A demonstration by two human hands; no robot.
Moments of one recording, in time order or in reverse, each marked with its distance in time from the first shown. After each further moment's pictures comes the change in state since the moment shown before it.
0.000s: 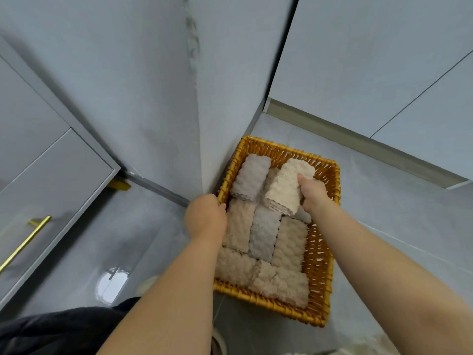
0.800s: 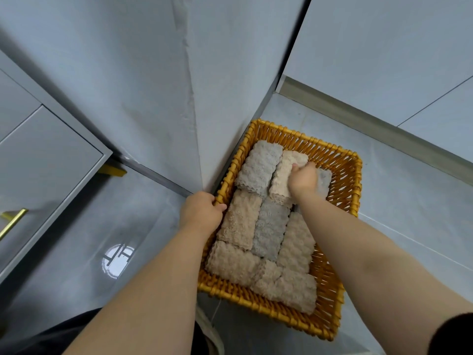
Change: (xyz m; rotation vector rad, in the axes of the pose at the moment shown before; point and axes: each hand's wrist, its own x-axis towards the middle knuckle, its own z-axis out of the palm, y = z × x) left_hand 0.036 -0.024 0.023 -0.083 -0.224 -0.039; right_hand 0.070 0.038 0.045 -0.611 0.131 -0.293
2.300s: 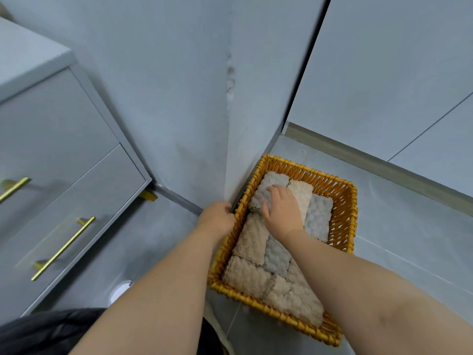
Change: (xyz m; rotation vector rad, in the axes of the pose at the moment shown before) left_hand -0.034 0.010 -0.050 -0.037 -0.078 0.141; right_hand -0.136 -0.033 -0.027 -0.506 -0.045 -0.972
